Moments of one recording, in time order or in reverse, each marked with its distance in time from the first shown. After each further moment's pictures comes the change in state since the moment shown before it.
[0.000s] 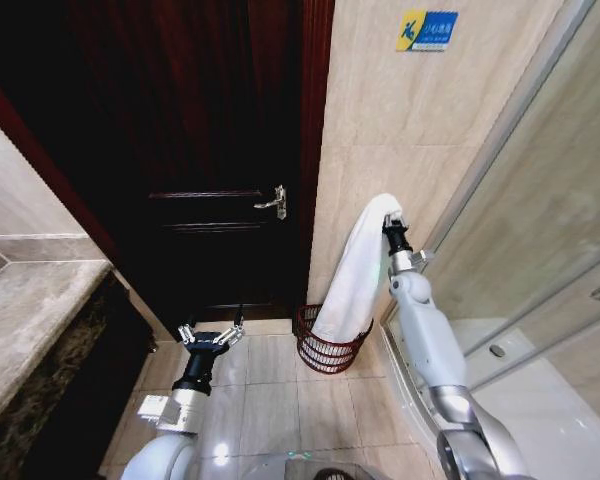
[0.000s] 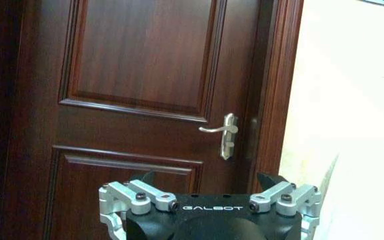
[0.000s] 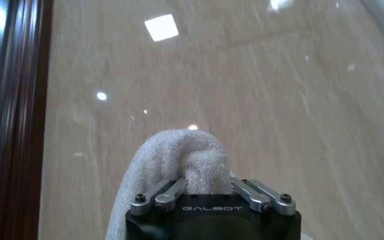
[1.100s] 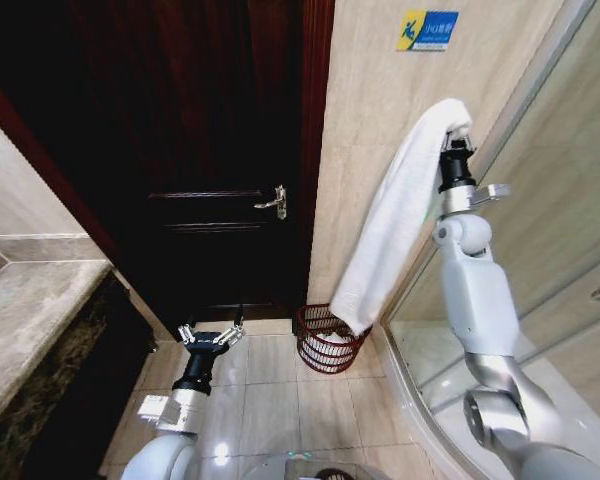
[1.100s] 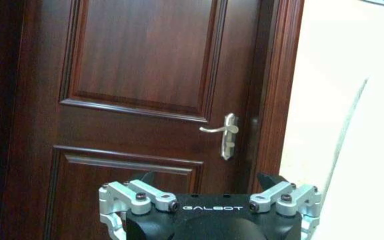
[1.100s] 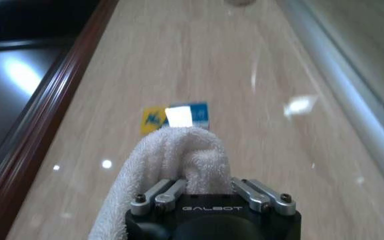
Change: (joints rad) left arm 0.000 0.000 0.000 0.000 0.000 0.000 0.000; right arm 0.204 -0.150 0.022 0.234 -0.019 -0.098 0.100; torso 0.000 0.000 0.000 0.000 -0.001
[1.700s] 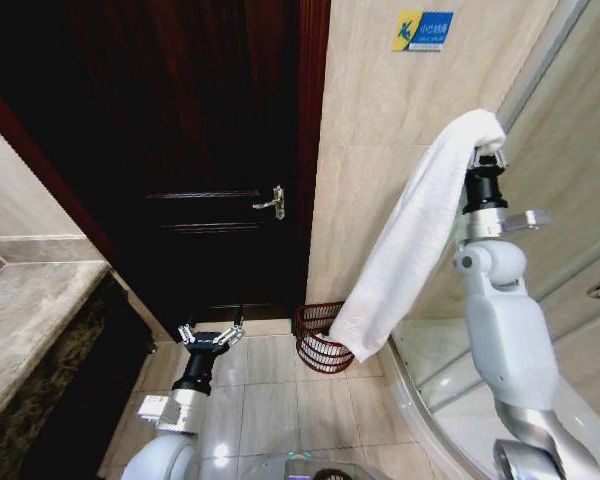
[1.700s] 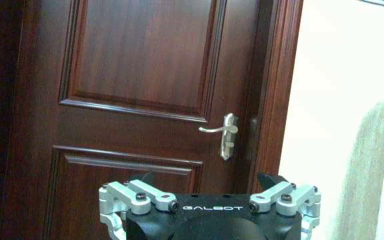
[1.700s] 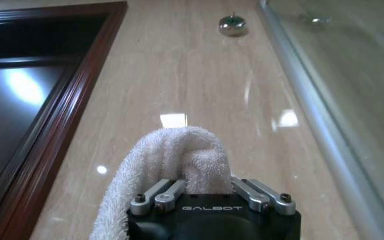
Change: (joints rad) left arm 0.000 0.000 0.000 0.000 0.000 0.000 0.000; right arm -0.134 -0.090 0.052 0.225 0.054 -0.055 0.078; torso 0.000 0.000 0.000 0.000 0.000
